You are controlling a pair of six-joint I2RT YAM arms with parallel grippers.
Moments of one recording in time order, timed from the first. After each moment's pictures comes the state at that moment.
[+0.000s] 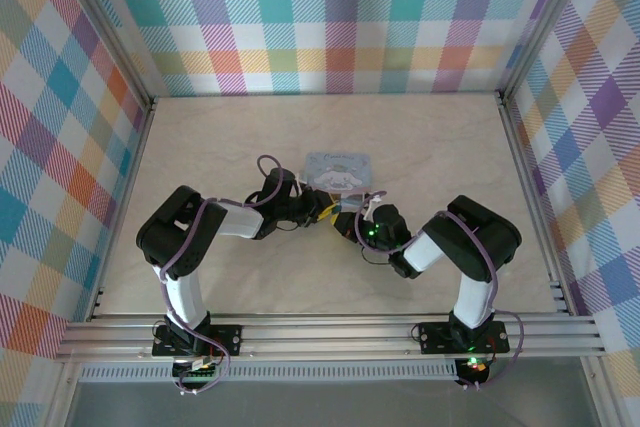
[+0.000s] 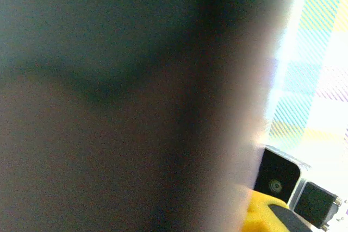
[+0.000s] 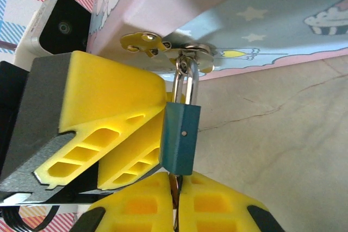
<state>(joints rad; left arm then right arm) -0.57 1.84 0.77 0.51 0.53 -1.26 0.71 1.81 0.40 1.05 -0.22 1.10</state>
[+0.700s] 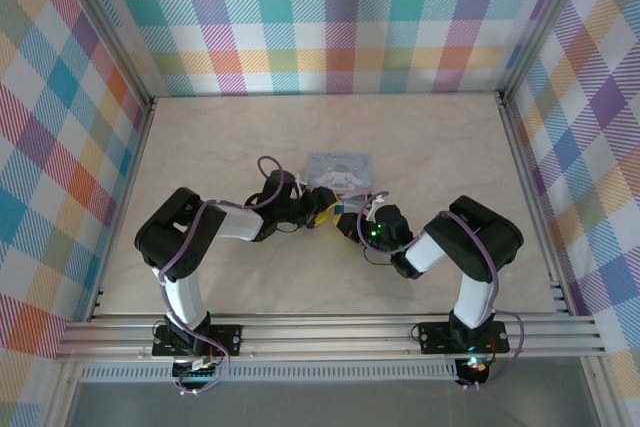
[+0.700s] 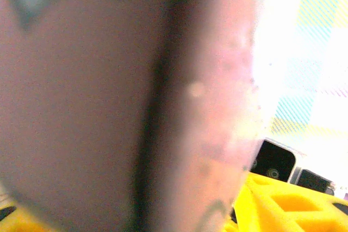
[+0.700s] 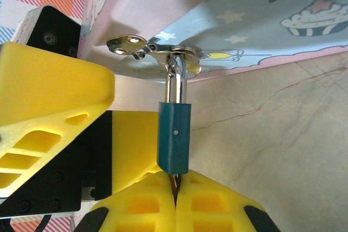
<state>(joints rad) -0.58 1.83 0.75 0.53 0.51 -1.25 0.70 1.81 0.39 1.05 -0.21 1.10</state>
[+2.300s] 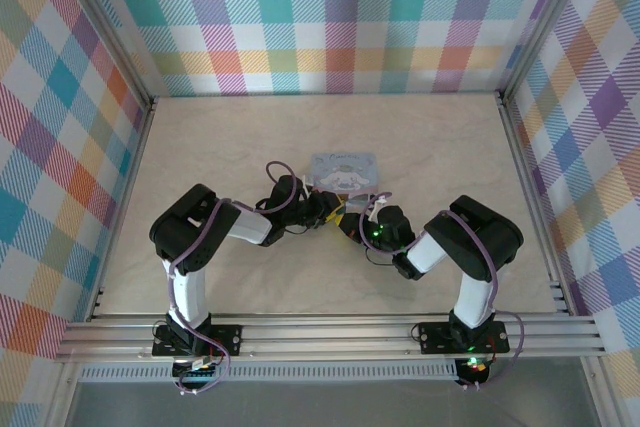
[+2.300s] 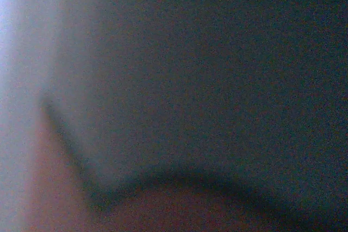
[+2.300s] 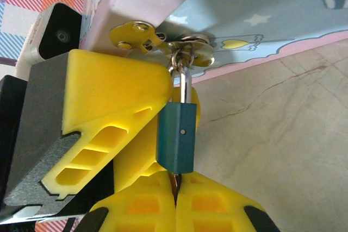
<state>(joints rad) -0.63 1.92 0.76 0.69 0.43 -1.31 0.69 1.81 0.37 1.07 -0.22 1.13</state>
